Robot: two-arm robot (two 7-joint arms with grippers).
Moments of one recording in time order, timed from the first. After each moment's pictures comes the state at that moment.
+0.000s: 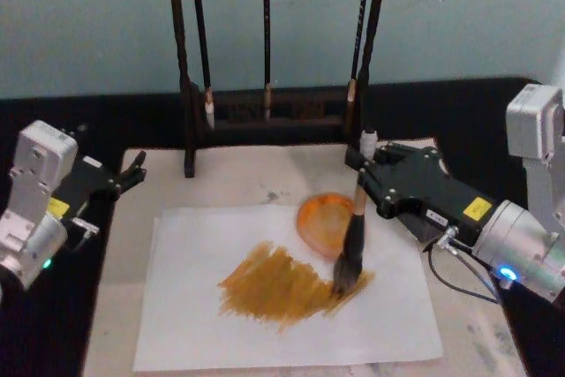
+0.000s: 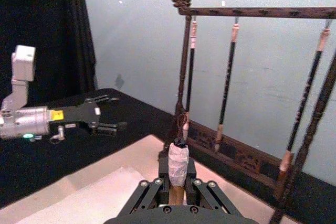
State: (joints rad) left arm -0.20 0.60 0.45 -1.41 -0.25 -0.12 0.03; right arm 0.03 0.55 -0.32 -1.83 0.48 0.07 0.40
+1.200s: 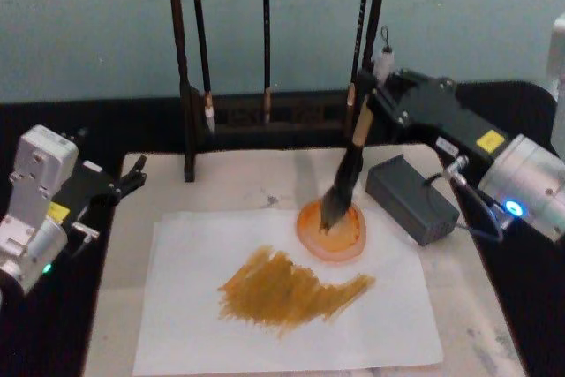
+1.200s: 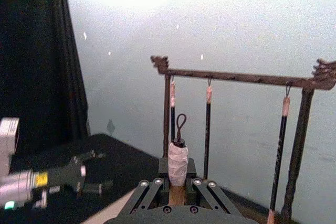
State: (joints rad) left arm -0.20 0.60 0.45 -1.41 -0.25 -0.12 0.03; right arm 0.14 0.49 -0.28 -1.81 0.58 0.09 0.39
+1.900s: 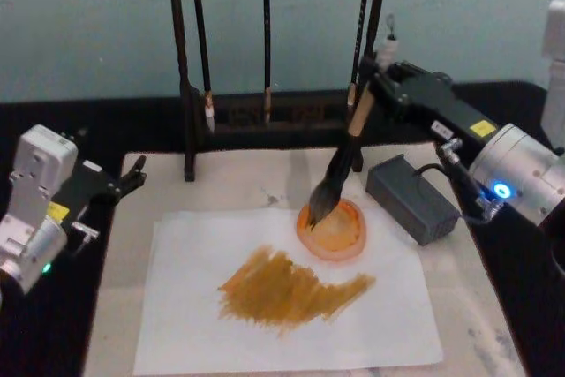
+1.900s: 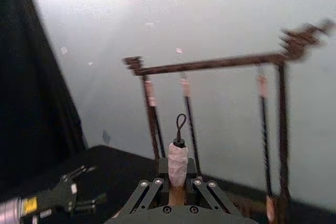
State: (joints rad) left arm -0.20 0.60 0.45 -1.41 -0.25 -0.12 0.03; right arm 0.20 0.44 -0.29 -1.72 0.70 0.14 0.35
